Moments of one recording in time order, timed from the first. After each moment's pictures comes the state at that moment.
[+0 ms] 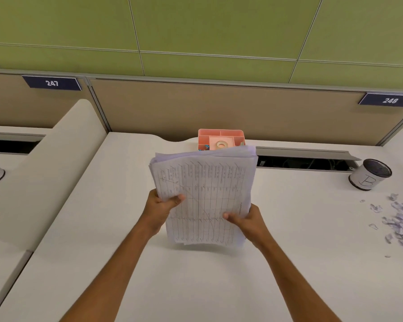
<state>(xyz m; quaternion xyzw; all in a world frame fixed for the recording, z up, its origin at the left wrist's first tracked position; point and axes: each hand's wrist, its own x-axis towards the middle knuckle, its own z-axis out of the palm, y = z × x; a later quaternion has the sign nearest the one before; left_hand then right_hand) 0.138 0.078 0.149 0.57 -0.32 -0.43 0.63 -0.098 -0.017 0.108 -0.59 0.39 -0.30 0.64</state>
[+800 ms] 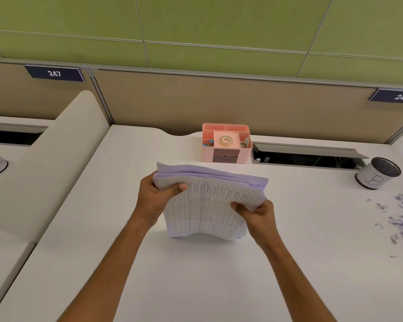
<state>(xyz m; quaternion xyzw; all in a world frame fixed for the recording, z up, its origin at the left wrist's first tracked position) 0.142 0.085 0.182 0.56 -0.38 -0.34 0.65 -0.088 0.005 0.148 -0.60 0.37 -0.40 0.59</state>
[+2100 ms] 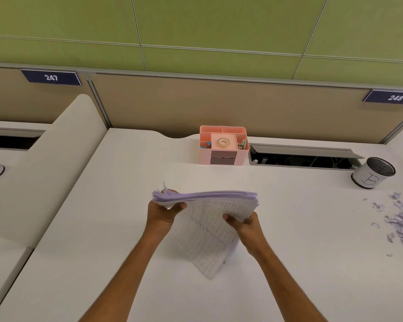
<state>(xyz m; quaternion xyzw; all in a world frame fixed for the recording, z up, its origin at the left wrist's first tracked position) 0.133 0.079 0.110 0.60 -0.34 -0.33 0.65 -0.087 0.010 0.112 -0.55 0.42 -0.33 0.64</state>
